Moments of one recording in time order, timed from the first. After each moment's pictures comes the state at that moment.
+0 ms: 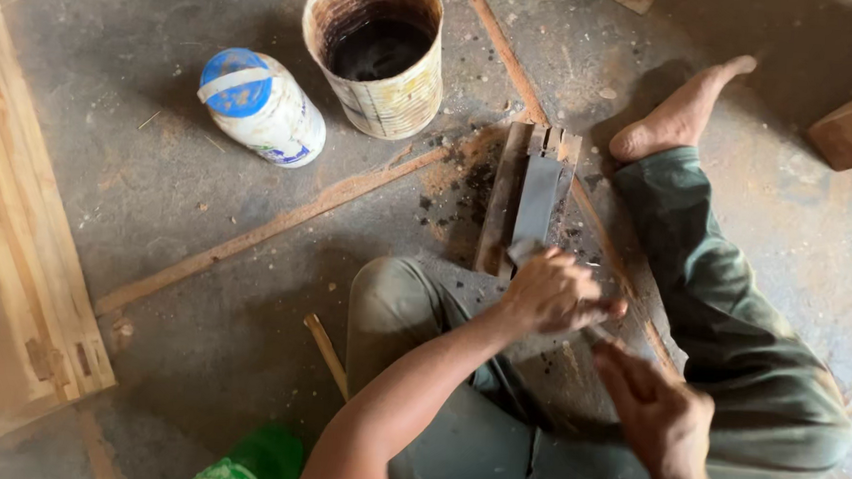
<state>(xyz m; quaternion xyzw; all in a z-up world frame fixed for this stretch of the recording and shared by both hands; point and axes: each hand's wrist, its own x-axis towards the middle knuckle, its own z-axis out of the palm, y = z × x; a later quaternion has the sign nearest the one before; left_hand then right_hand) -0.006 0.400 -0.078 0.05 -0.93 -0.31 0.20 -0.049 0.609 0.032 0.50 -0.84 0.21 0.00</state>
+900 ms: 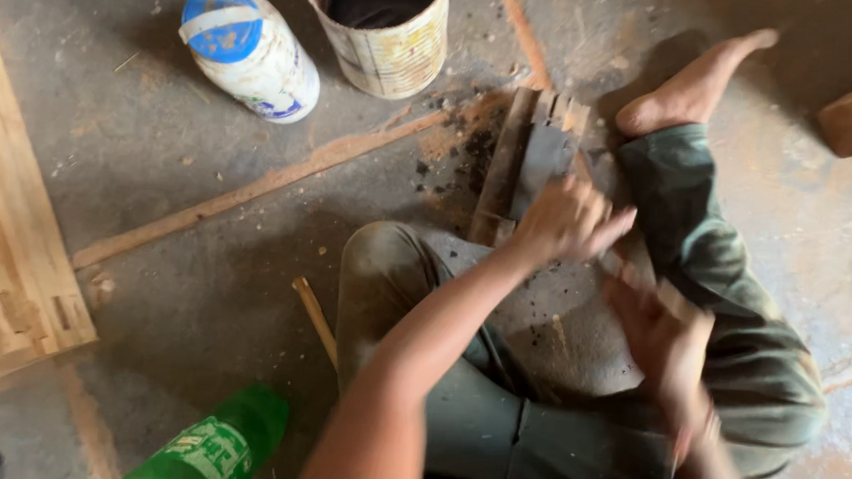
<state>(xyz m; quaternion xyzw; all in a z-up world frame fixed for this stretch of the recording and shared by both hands) -0.065 0.374 -0.087 0.10 -0.94 -0.26 0.18 -0.075 0.557 0.056 0.58 -0.80 0.07 0.12</state>
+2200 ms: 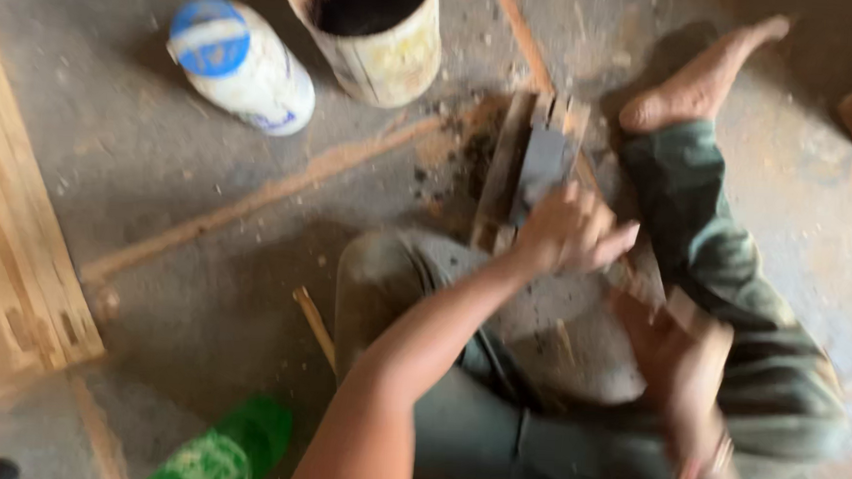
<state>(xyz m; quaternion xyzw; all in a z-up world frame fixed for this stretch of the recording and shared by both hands) -0.064 0.379 -0.112 0.08 -0.94 -0.23 0.23 -0.079 0.578 0.041 0.43 -0.88 0.20 -0.04</state>
